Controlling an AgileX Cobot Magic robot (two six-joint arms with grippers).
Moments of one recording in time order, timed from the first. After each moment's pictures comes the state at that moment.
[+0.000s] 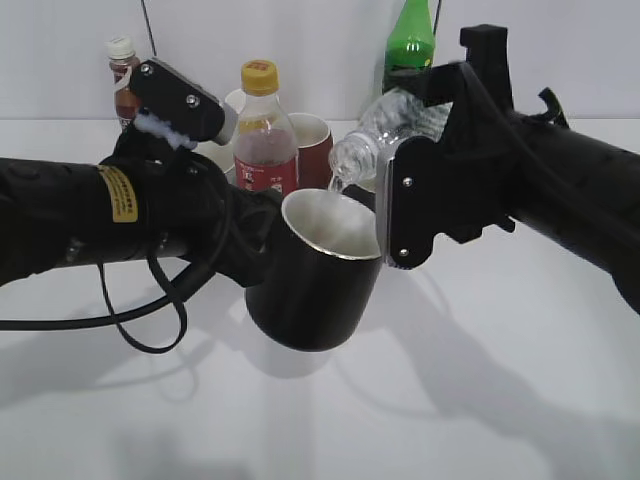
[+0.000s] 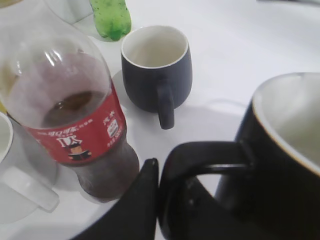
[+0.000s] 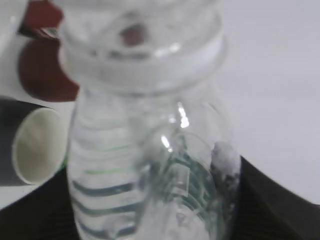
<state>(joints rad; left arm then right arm) -0.72 1.52 -0.71 0.15 -0.15 -0.06 0.71 1.50 -0.61 0.39 -0.66 -1.80</state>
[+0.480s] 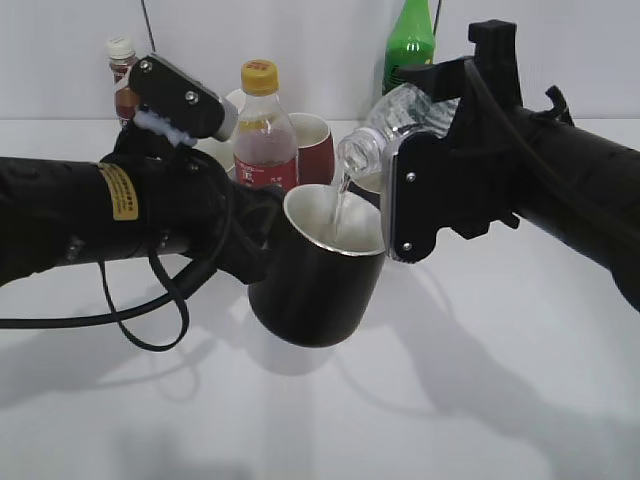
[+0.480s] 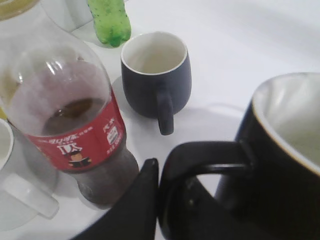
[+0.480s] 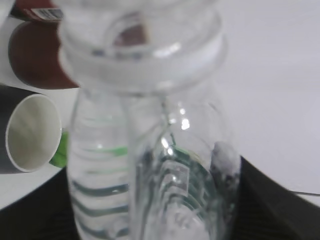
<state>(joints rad) -0.72 1.52 -0.71 0.16 -0.17 -0.06 0.71 1.50 -0.61 0.46 -0.68 -1.87</state>
